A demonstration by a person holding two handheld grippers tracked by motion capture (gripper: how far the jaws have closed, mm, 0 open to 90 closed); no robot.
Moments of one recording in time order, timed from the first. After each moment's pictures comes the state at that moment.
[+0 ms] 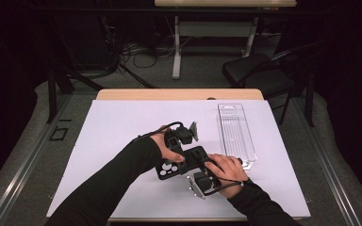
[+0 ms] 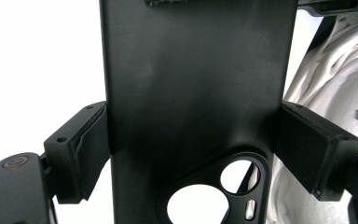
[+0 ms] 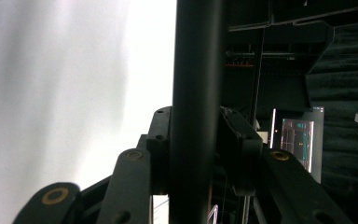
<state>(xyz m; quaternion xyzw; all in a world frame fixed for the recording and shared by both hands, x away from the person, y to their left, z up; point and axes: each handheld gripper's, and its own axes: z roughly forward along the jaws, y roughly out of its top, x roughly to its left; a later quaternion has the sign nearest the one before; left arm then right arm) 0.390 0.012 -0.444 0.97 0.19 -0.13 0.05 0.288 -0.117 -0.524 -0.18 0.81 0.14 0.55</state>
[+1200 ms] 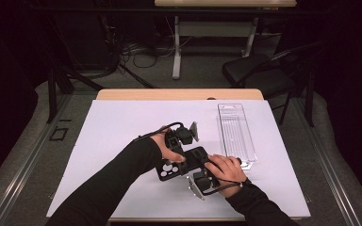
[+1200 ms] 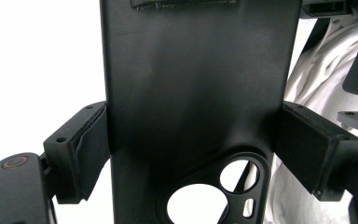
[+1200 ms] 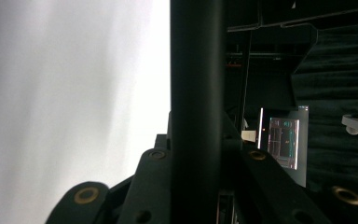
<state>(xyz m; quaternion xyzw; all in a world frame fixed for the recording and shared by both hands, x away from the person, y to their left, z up) 0.390 0.011 -0.446 0.97 0.19 -0.14 0.05 0.290 -0.115 -0.527 -0.18 0.79 0.14 0.57</state>
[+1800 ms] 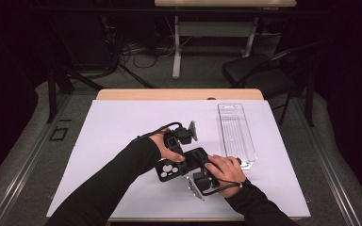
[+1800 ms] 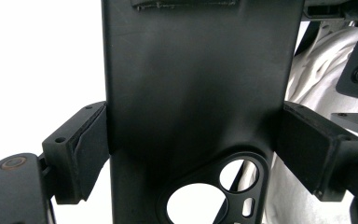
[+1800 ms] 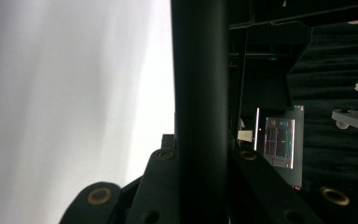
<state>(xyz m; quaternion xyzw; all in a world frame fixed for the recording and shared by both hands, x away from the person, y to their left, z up) 0.391 0.015 -0.447 0.97 0.20 -0.15 0.06 0.289 -0.115 -0.528 -0.18 0.79 0.15 0.57</state>
